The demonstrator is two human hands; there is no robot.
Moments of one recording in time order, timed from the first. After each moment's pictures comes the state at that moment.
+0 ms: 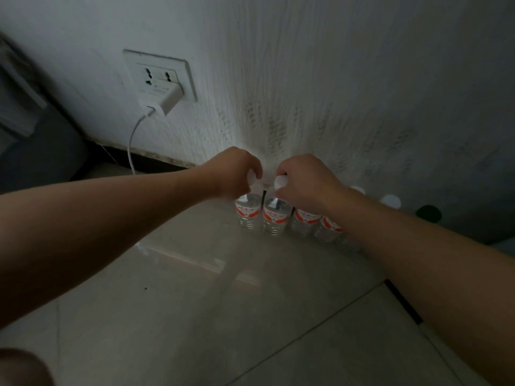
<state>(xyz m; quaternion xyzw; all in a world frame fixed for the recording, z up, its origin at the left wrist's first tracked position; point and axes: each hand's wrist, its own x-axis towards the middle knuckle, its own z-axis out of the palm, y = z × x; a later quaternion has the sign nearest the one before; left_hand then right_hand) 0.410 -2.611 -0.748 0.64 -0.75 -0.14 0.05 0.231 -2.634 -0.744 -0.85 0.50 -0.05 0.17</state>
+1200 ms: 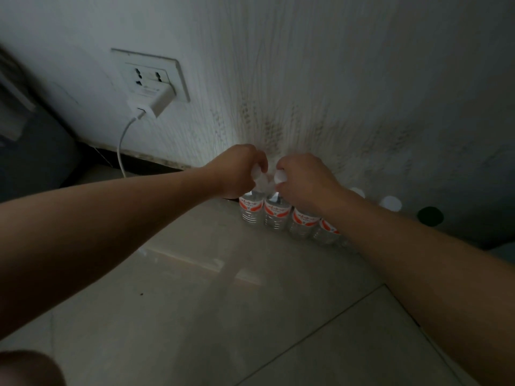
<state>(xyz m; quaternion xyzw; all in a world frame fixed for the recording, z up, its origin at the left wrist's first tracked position) 0.402 -2.633 -0.759 0.62 -0.77 -0.14 0.09 0.228 -2.647 -0.757 -0.85 0.50 -0.08 0.16</state>
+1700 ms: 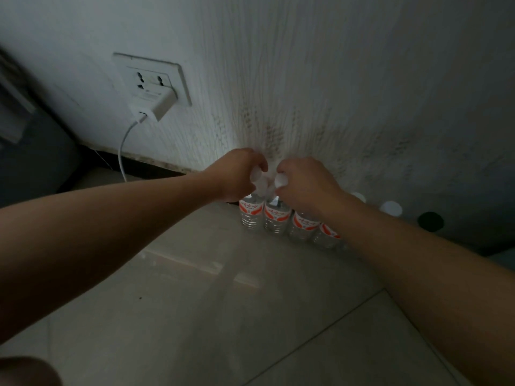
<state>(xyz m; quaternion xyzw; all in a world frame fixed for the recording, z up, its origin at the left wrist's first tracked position) 0.405 -2.634 -0.763 0.63 -0.76 -0.15 0.11 0.229 -2.646 -0.751 -0.84 0.51 -0.08 0.16</state>
